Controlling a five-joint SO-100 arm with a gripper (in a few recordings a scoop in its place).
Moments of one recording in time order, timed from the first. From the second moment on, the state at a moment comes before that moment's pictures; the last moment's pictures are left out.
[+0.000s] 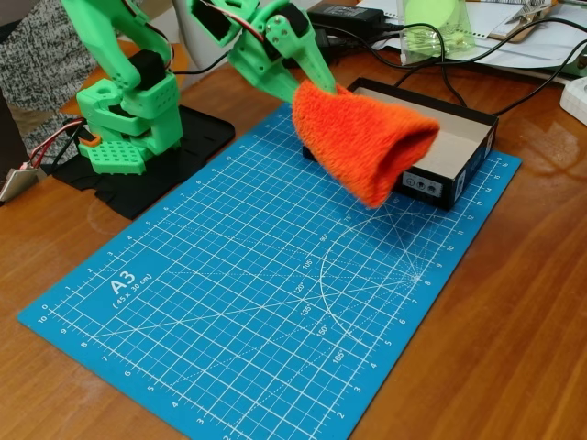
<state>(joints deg) -12.5 135.1 138.3 36.8 -2.1</state>
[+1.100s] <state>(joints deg) -32.5 118.7 142.7 6.9 2.3</state>
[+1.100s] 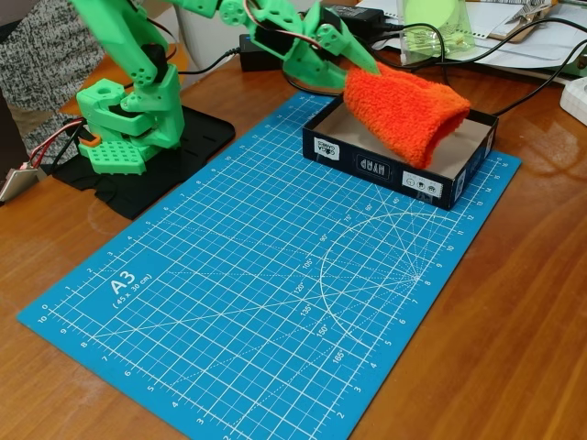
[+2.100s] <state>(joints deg) -2.3 151.5 146.1 24.3 4.8</state>
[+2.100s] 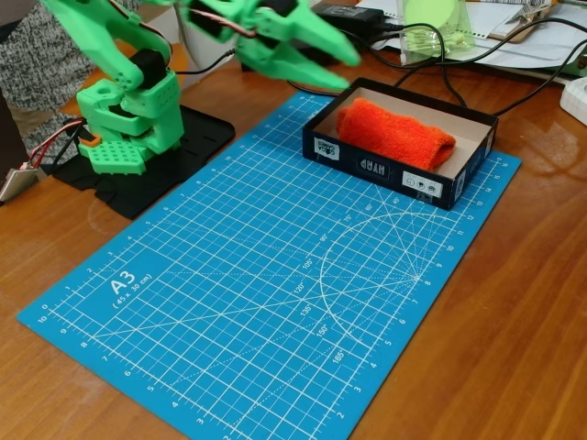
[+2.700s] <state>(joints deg) 9.1 185.5 174.1 54.0 -0.7</state>
